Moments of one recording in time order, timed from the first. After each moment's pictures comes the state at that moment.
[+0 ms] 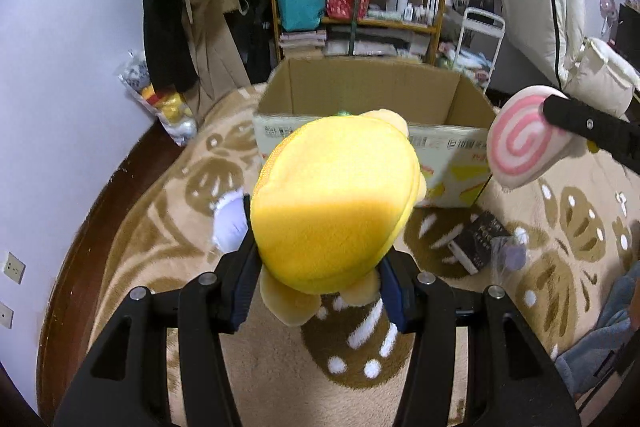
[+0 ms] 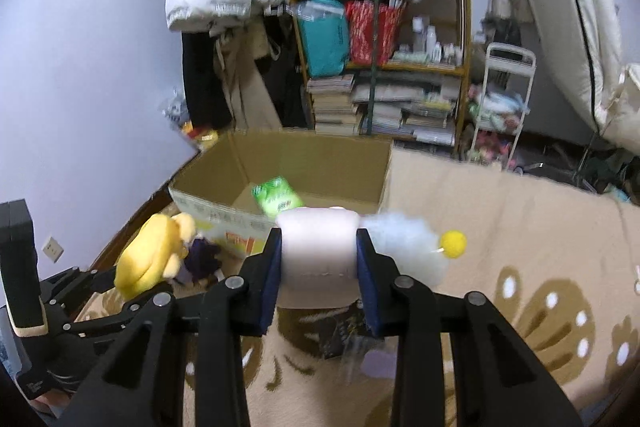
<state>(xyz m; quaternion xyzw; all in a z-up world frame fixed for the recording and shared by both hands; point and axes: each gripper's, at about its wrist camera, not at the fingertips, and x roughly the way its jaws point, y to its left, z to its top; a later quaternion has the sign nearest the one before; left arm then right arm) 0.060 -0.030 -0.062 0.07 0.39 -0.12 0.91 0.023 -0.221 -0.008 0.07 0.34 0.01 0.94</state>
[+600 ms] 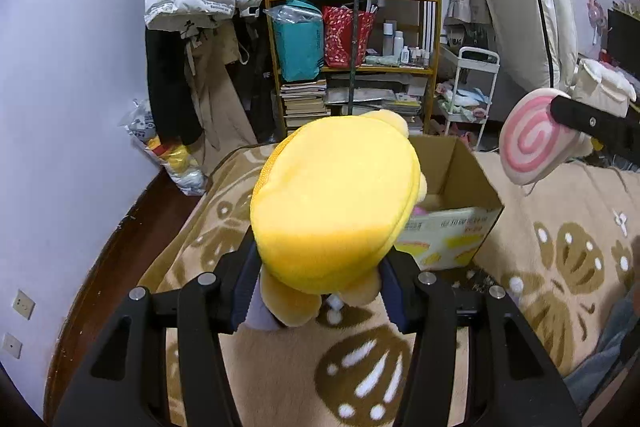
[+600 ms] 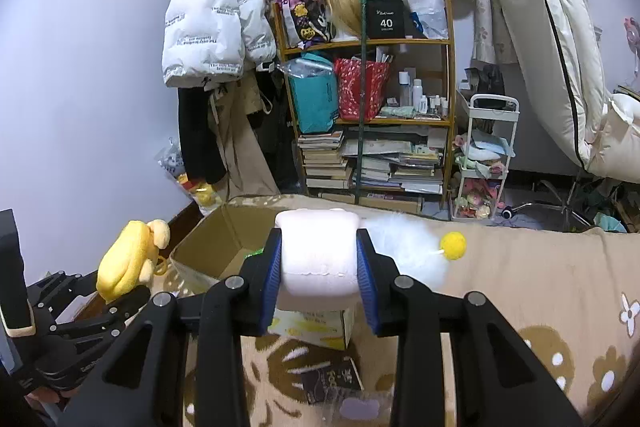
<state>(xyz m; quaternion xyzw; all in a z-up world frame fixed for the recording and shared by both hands) 0.083 -0.038 -0.013 0.08 0.32 -0.13 0.93 0.033 -0.236 0.035 0.08 0.26 -0.01 0.96</state>
